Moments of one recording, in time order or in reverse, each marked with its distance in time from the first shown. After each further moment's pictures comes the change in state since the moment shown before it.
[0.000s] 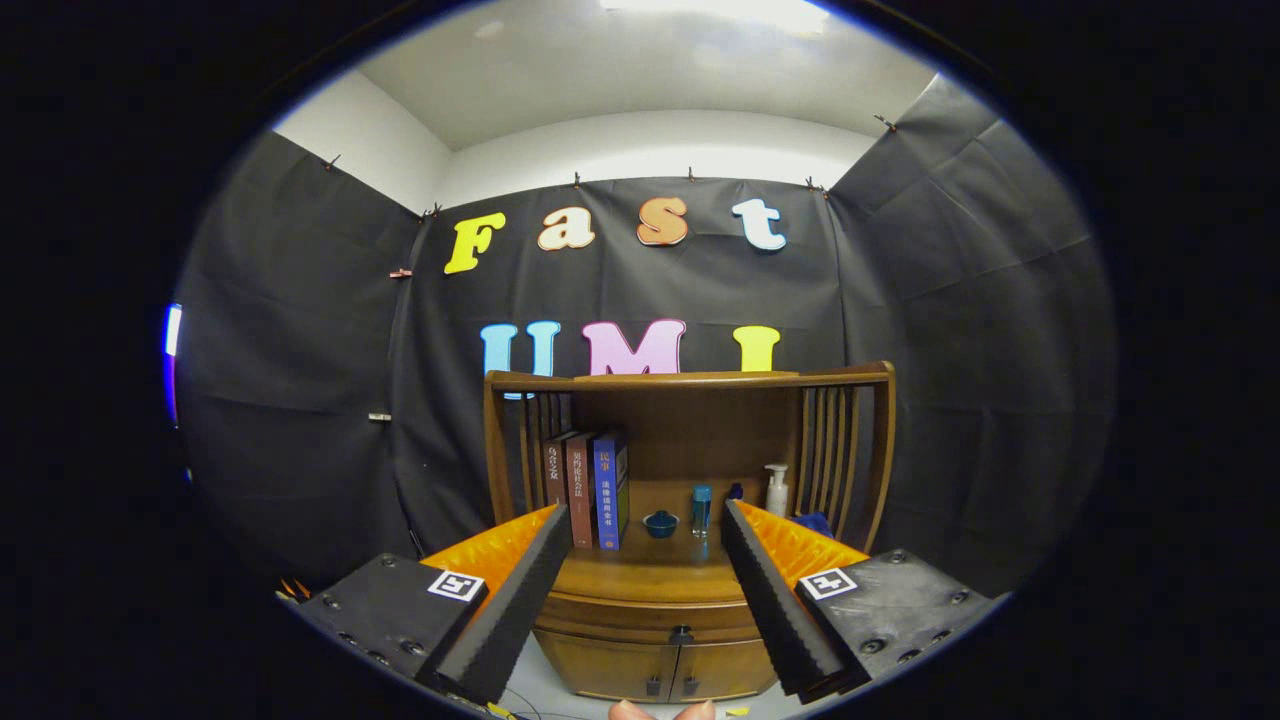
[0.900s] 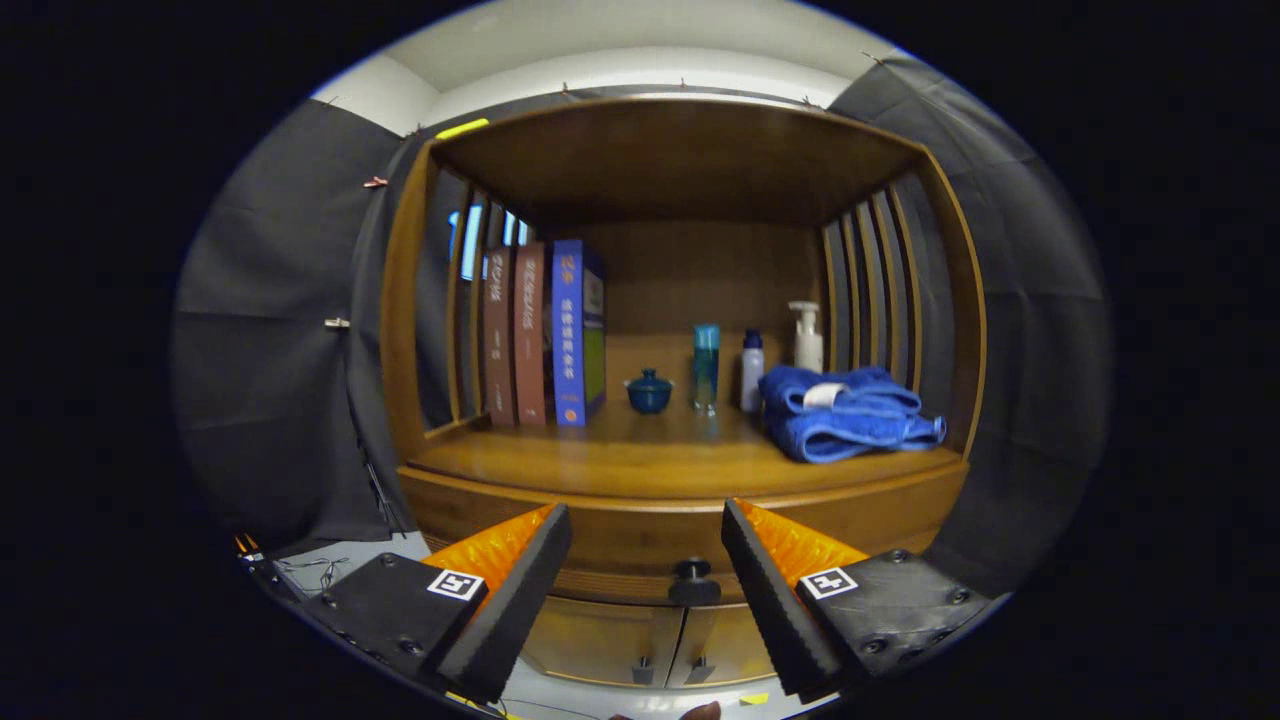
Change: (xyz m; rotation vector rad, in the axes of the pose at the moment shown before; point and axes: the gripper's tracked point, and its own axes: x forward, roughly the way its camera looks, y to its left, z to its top) arm 0.104 -0.030 -0.307 0.031 0.228 -0.069
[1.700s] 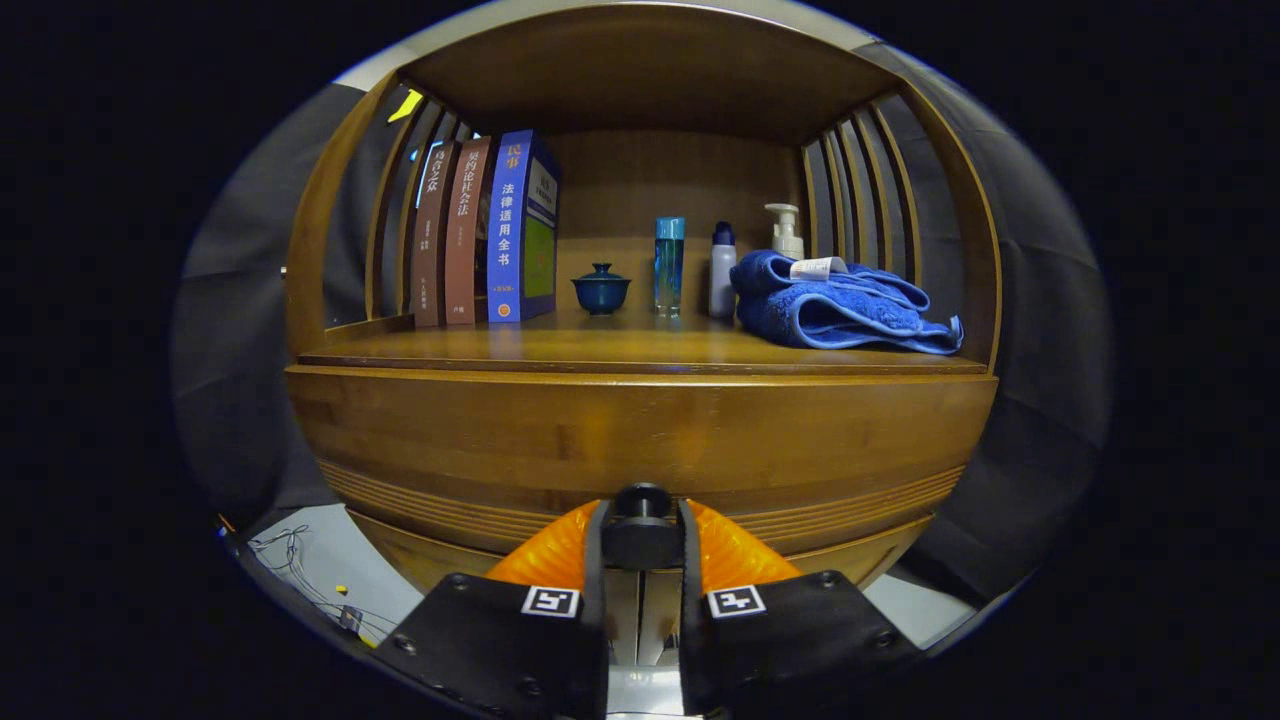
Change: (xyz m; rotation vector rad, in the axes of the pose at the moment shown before) arm 0.046 -0.032 -0.078 -0.037 0.140 -0.083
